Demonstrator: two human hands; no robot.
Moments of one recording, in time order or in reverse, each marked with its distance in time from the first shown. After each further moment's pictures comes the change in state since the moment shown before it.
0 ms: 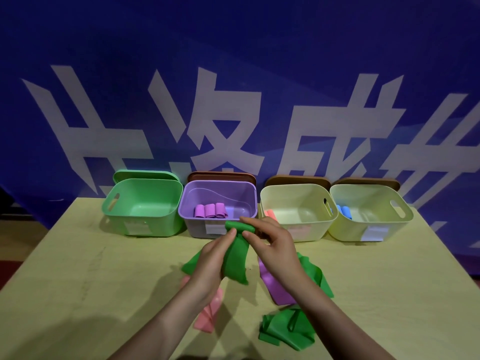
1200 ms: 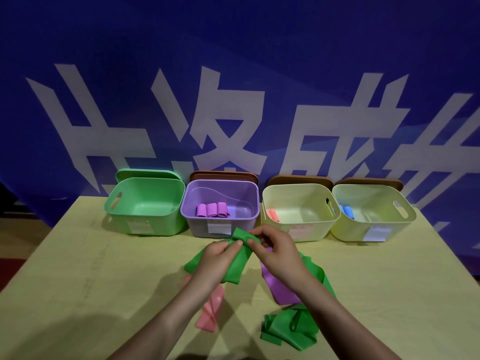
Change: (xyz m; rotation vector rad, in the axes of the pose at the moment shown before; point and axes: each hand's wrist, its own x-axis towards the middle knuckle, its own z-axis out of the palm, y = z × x) left_hand 0.011 -0.006 -0.013 0.437 0.045 0.069; right_hand -0.004 0.004 -0.003 -0.123 -0.128 0.156
